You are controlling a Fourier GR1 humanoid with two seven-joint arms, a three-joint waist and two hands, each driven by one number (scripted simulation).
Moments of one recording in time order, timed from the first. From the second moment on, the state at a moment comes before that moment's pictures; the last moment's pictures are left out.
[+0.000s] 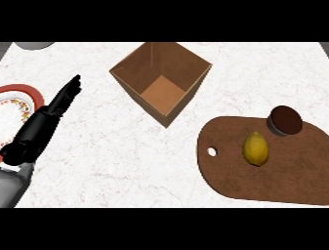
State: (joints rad) left arm -0.24 0.58 -0.33 -1.51 0.22 0.11 -0.15; right arm 0.19 -0.88 -0.14 -2.13 0.23 0.10 0.24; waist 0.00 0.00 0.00
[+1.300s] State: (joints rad) left arm -0.28 0.51 -0.27 -1.49 0.15 0.04 -0.10; right arm -0.34 -0.67 0.49 -2.07 0.36 0.43 1.03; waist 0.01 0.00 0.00
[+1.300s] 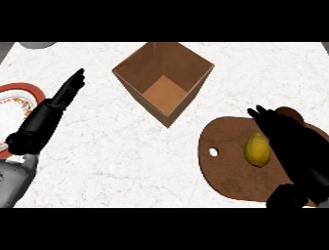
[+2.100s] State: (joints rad) left arm -0.24 0.46 -0.21 -1.52 0.08 0.00 -0.09; right arm -0.34 -0.55 0.50 -1.85 0.59 0.48 0.95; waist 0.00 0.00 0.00
